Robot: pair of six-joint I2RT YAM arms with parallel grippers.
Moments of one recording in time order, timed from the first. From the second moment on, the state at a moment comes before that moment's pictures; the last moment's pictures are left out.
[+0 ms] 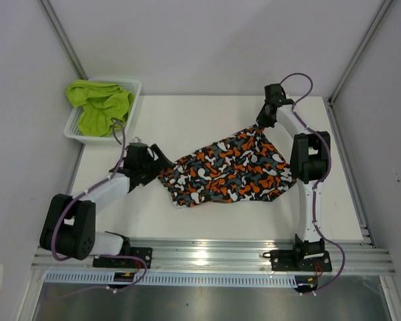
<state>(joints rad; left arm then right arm) -0.25 1.38 0.64 -0.05 0.04 -0.85 0.15 2.34 2.00 -0.59 0.10 0.59</state>
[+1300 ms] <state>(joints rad) -0.38 1.42 0.47 0.25 0.11 -1.07 0.17 2.35 2.00 -0.57 0.10 0.59</state>
